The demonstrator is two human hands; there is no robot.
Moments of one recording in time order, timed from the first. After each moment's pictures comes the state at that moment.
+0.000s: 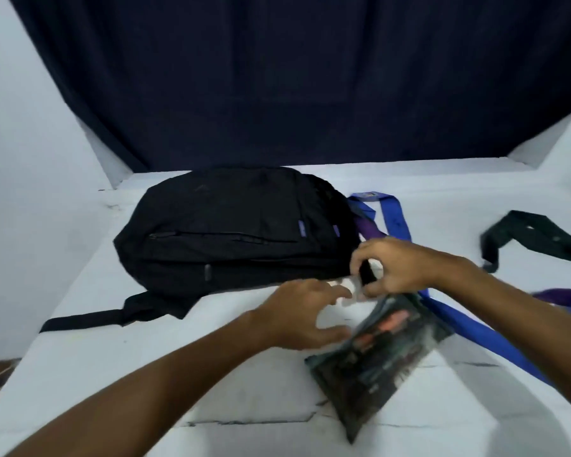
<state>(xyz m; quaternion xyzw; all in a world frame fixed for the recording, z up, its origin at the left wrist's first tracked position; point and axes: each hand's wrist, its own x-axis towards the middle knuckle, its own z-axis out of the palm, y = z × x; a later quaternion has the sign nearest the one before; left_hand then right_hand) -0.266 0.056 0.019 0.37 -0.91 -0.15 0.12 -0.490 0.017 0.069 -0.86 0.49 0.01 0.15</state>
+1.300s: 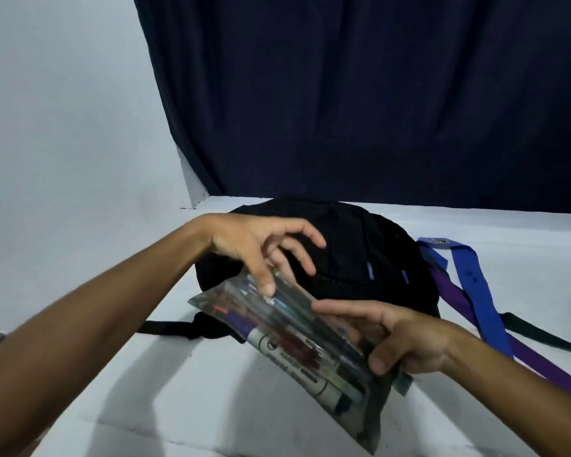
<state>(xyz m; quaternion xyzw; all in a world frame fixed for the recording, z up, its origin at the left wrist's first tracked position) -0.104 -0.020 0.161 0.30 -0.77 -0.57 0.02 -0.377 0.036 0.078 -0.57 0.09 -0.10 0.81</state>
